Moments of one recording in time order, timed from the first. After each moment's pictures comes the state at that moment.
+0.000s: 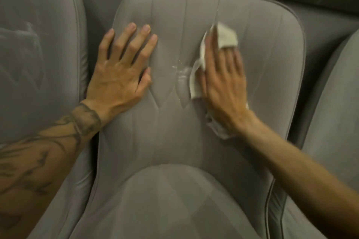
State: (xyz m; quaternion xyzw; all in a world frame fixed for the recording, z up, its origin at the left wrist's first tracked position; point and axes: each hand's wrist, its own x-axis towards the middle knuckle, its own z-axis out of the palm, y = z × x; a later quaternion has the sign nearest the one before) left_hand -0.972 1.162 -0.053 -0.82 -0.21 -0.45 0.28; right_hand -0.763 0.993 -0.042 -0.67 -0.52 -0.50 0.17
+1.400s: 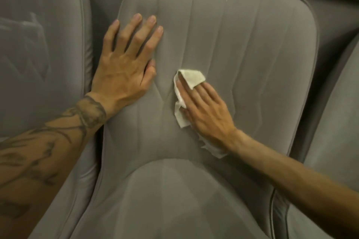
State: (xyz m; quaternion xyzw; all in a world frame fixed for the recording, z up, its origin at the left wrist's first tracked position) left_hand -0.971 1.161 -0.053 -0.82 -0.21 -0.45 0.28; right_hand -0.784 0.980 -0.115 -0.60 -0.65 -0.47 0.08
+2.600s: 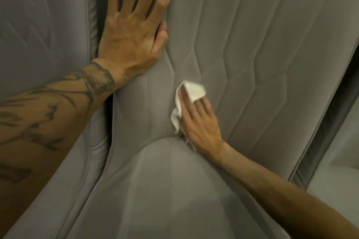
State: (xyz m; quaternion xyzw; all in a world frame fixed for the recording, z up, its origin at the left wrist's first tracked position) left_hand -0.972 1.159 -0.052 -0.82 -0.23 -0.45 0.28; right_hand -0.821 0.993 -0.234 -0.66 -0.61 -0.41 0.14
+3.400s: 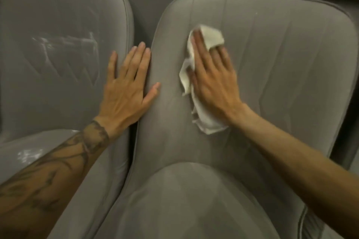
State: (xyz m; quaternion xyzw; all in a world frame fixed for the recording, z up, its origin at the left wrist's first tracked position) left_hand -1.040 1.162 -0.077 -0.83 -0.31 -0.40 0.24; right_hand -0.822 1.050 -0.040 -0.60 -0.59 -0.50 0.21
